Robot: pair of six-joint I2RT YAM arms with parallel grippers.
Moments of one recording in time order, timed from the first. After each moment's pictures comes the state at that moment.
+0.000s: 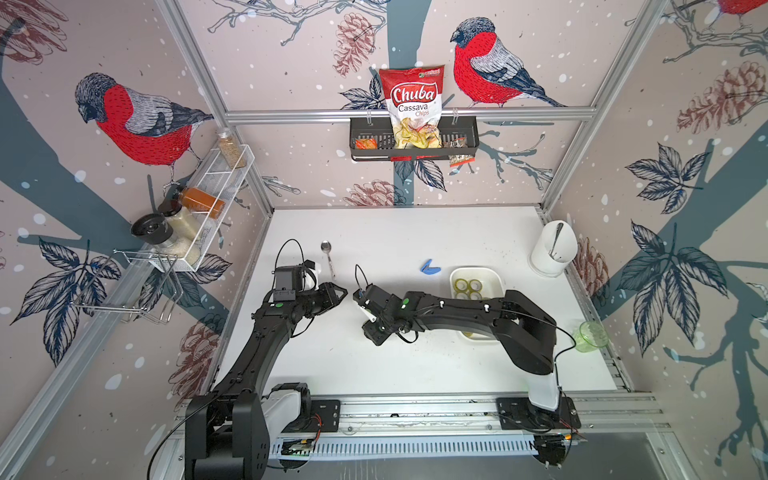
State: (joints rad) left arm 0.01 1.09 0.62 -0.39 0.61 -0.47; right arm 1.17 1.97 1.39 -0.50 -0.04 0.29
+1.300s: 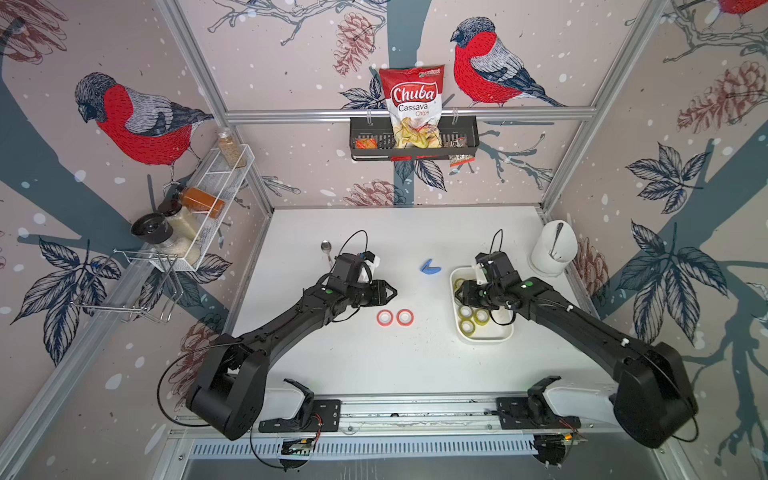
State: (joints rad) left arm -0.50 1.36 0.79 -0.20 0.49 -0.55; right arm 0.49 1.24 0.82 -0.57 -0.13 0.55
